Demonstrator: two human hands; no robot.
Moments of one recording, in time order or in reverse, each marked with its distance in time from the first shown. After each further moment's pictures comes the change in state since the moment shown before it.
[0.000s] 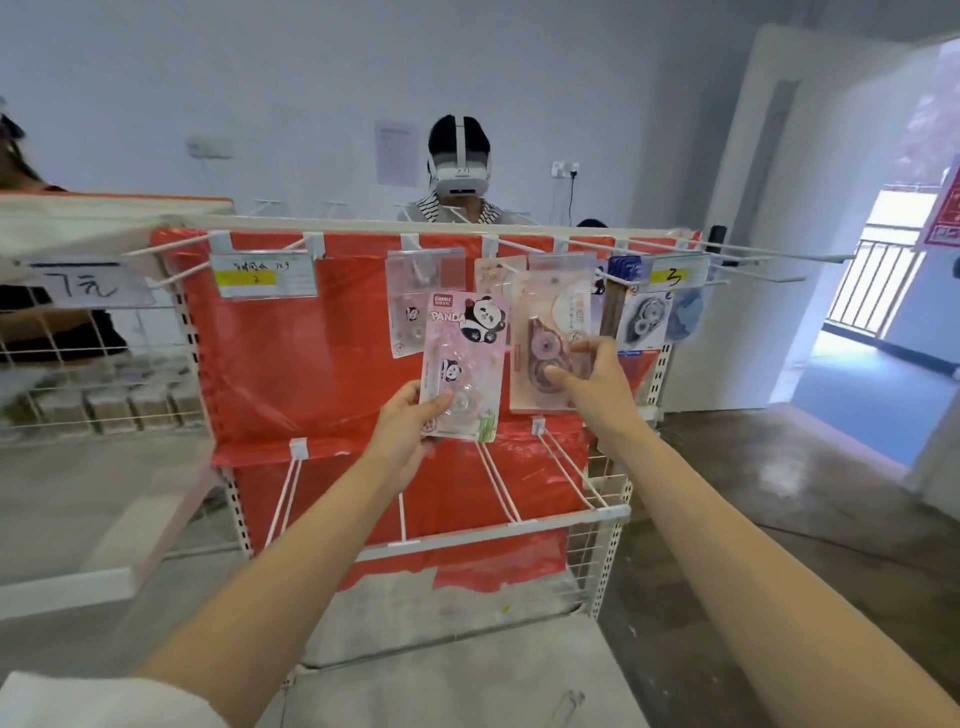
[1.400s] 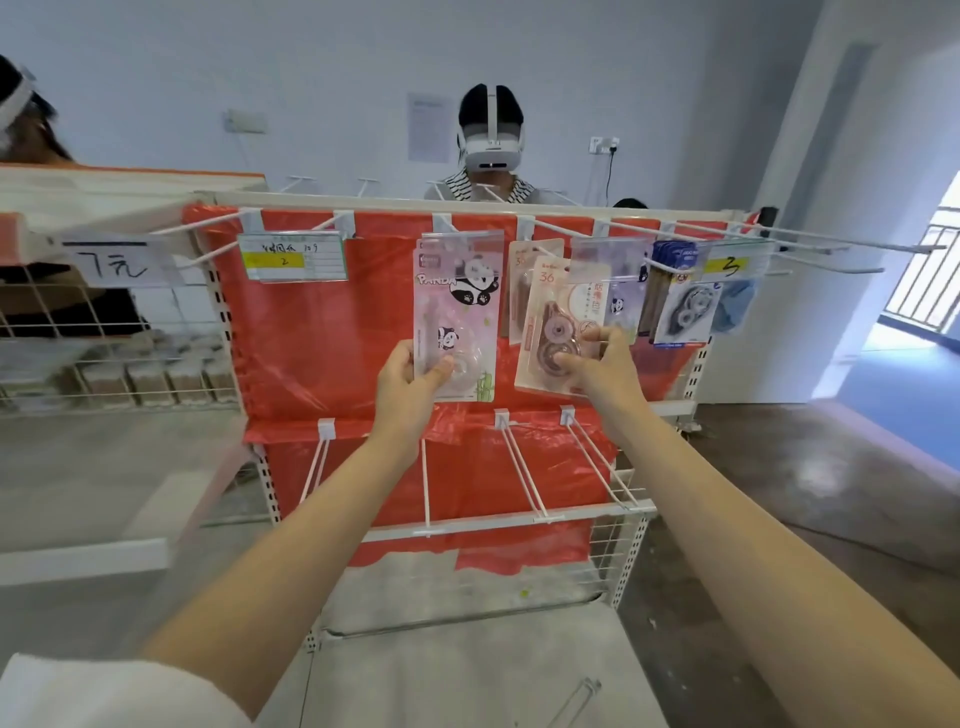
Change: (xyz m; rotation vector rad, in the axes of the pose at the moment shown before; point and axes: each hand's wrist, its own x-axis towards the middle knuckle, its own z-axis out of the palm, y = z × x) left_hand 0.007 0.020 -0.009 0.385 0.275 0.306; right_hand 0.029 0.008 0.032 0.138 -0.012 0.158
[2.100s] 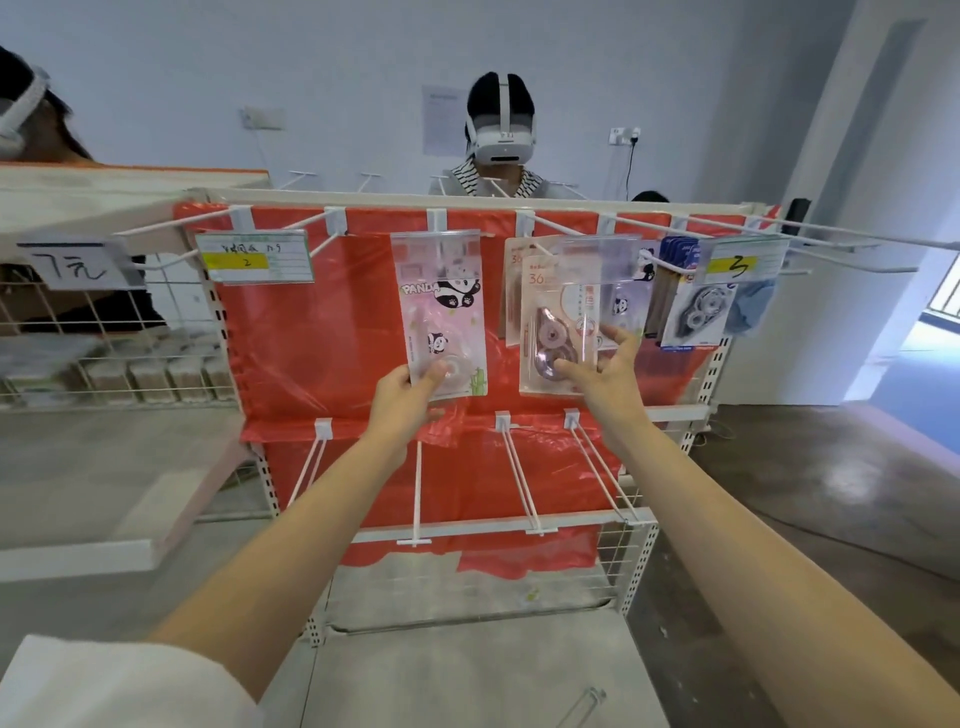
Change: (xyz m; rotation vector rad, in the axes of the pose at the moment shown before) left_hand 0.027 -0.031 0.016 -0.001 0.001 -0.225; right_hand 0.035 0.038 -0.012 0.099 -0.077 -0.009
